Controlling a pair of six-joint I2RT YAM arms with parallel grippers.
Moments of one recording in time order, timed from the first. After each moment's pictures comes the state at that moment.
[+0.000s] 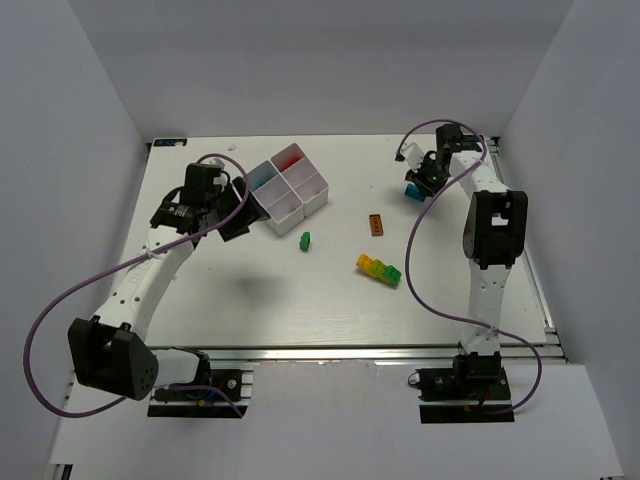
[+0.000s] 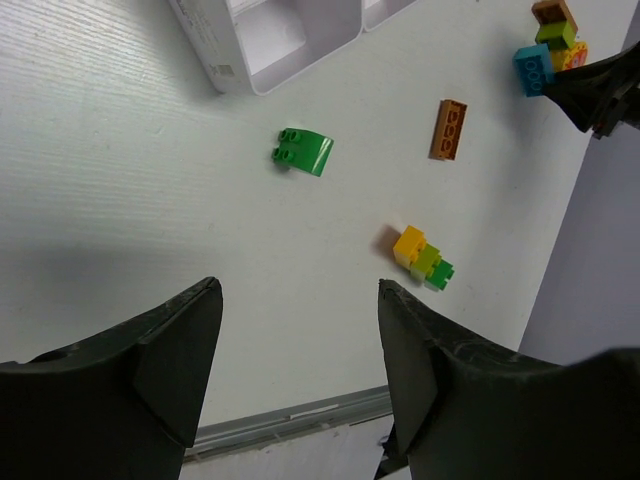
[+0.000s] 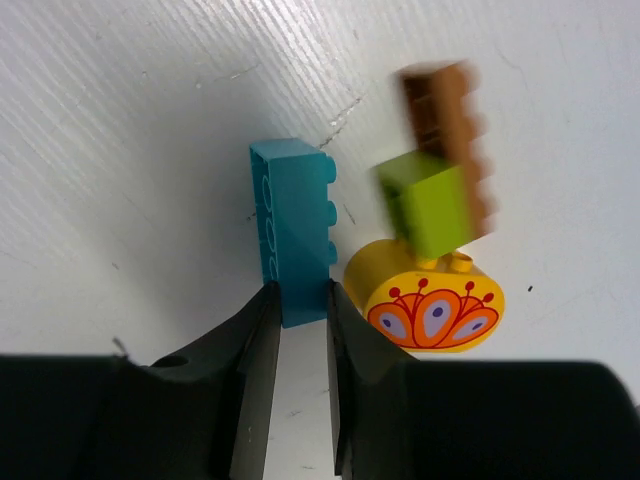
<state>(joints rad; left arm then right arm) -0.25 1.29 1.18 -0.68 0.17 -0.73 0.07 2.29 1.93 -0.76 -0.28 -0.98</state>
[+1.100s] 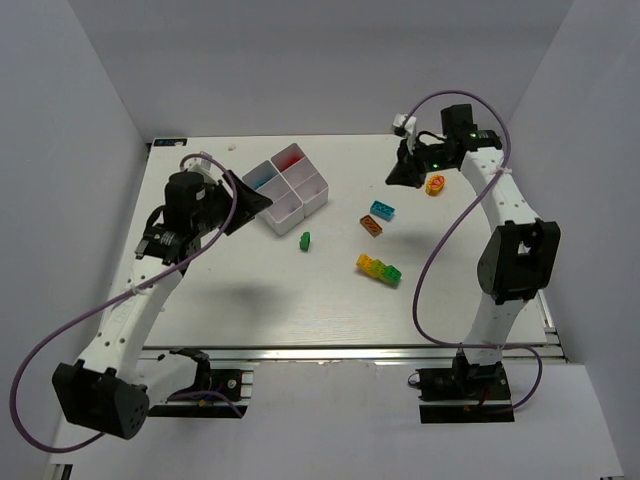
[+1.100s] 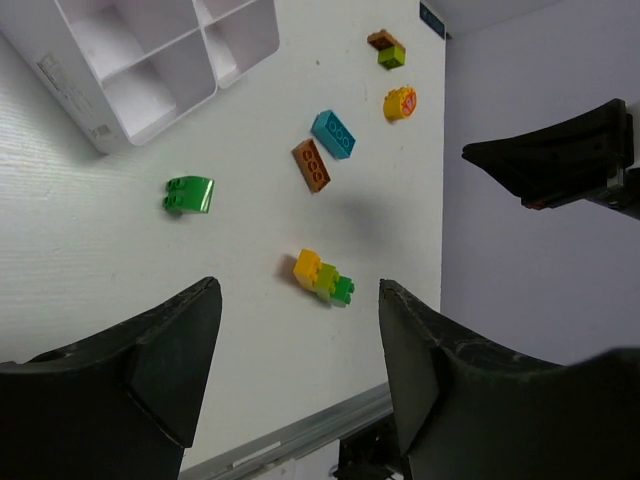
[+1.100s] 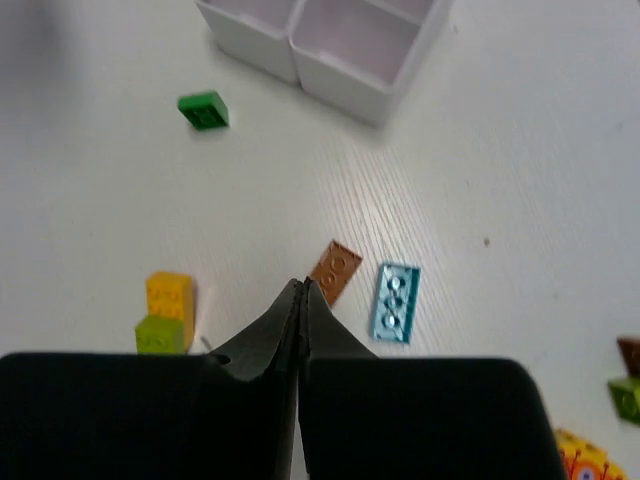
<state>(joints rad) -0.25 1.10 1.06 -0.43 0.27 -0.82 0.13 1.90 1.81 -0.91 -0.92 -0.83</state>
